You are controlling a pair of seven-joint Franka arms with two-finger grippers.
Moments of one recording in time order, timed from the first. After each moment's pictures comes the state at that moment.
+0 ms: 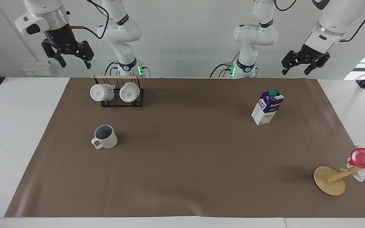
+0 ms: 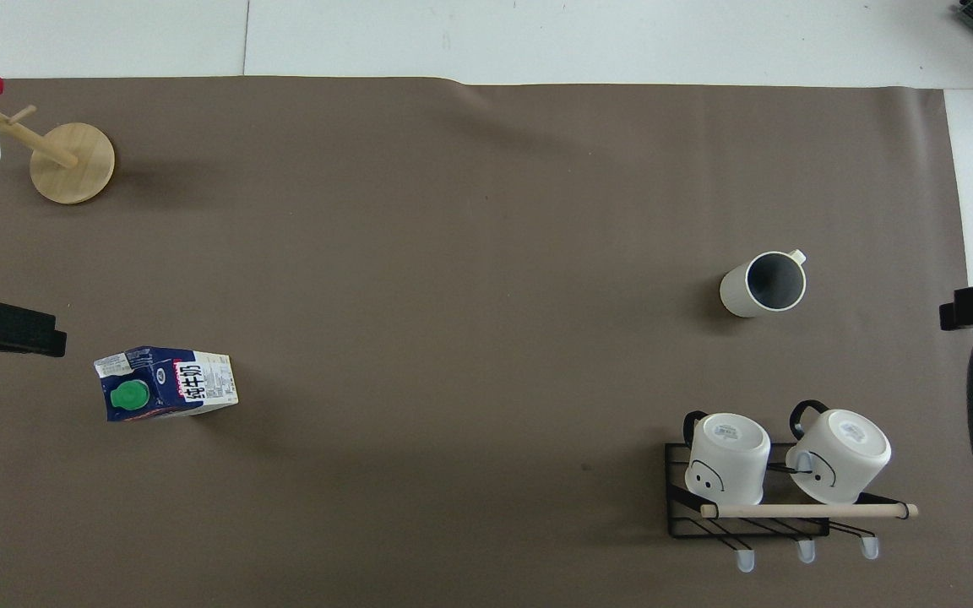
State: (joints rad) left arm -0.24 -0.14 0.17 -1.66 -0.02 1.46 -0.05; right arm 0.10 -0.11 -0.13 -1.55 -0.03 1.45 0.05
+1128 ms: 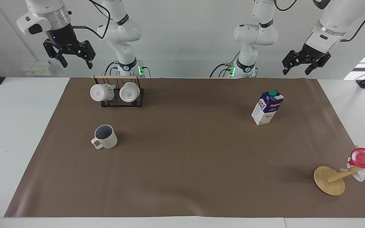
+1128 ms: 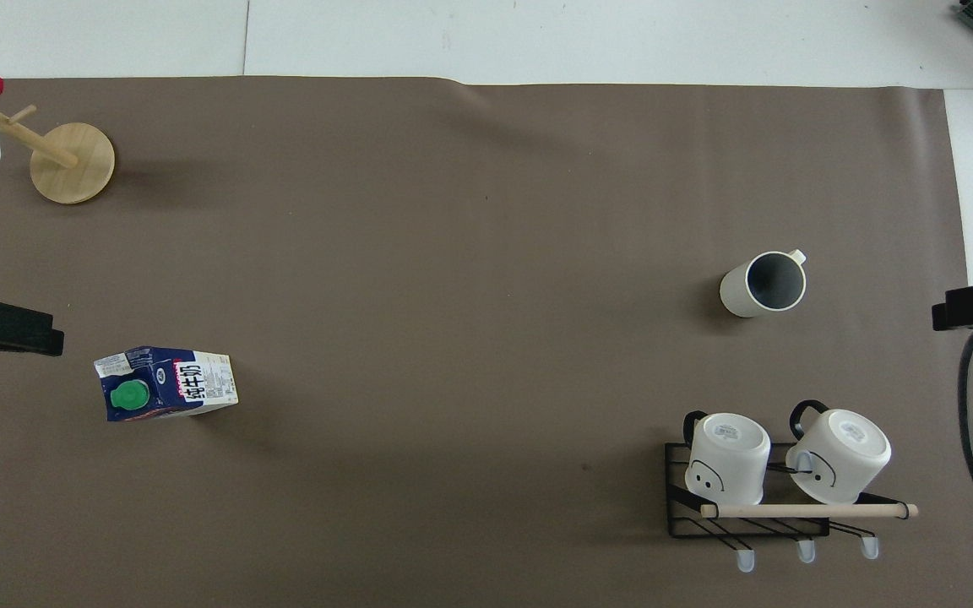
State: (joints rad) left arm -0.24 -0.14 0.17 -1.66 -0.02 1.46 -0.05; right arm 0.11 -0.11 -0.13 -1.55 -0.03 1.45 0.05
